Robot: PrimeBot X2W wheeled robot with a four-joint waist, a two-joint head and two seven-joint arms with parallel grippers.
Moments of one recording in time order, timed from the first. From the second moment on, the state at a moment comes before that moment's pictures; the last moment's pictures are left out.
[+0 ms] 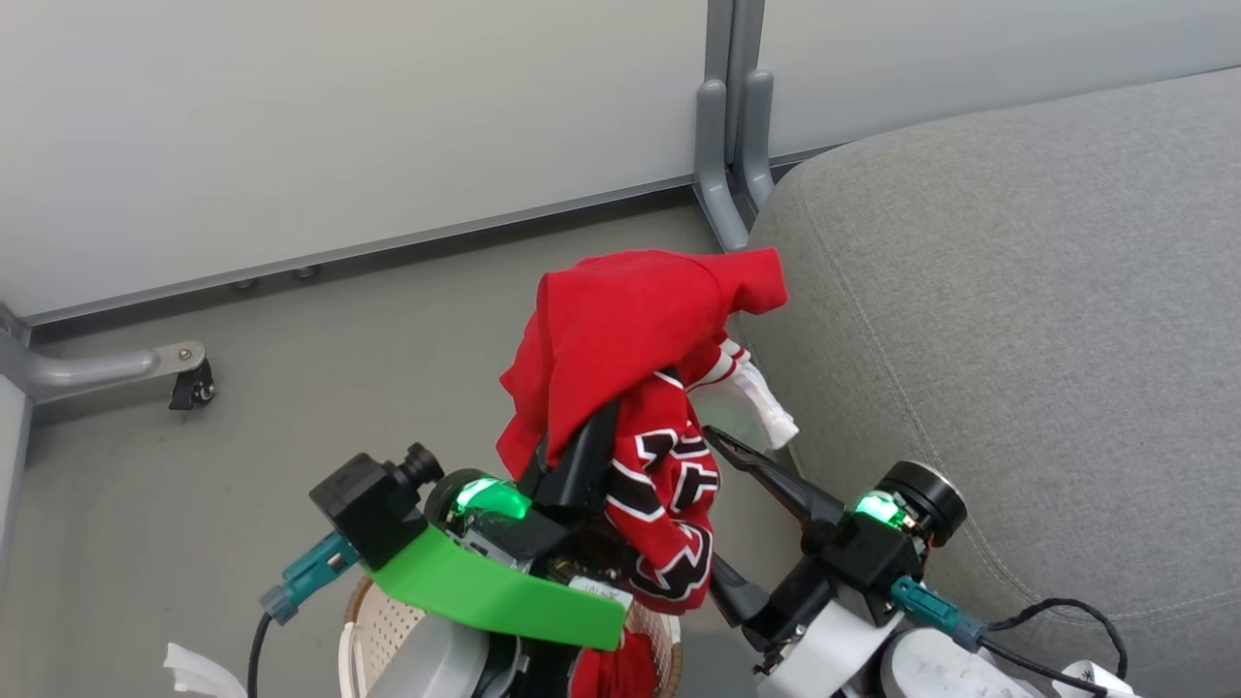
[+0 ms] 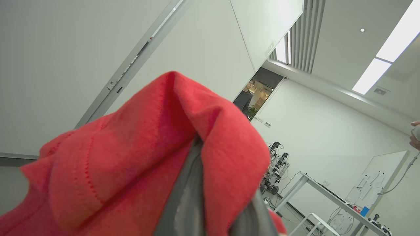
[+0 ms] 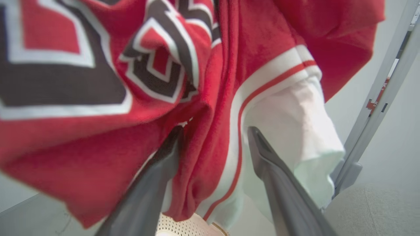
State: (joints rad) left arm -0.19 0.05 -0.56 -0.11 -0.93 -0.13 -0.26; right arm -0.22 -0.24 0.65 0.08 0.19 0.13 -0.26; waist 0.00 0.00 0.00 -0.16
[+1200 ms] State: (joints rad) left arm -0.20 0.05 -0.62 -0.09 -0.94 -0.13 -0.26; right arm -0.28 -0.12 0.63 0.24 0.12 0.13 -0.26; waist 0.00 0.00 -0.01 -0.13
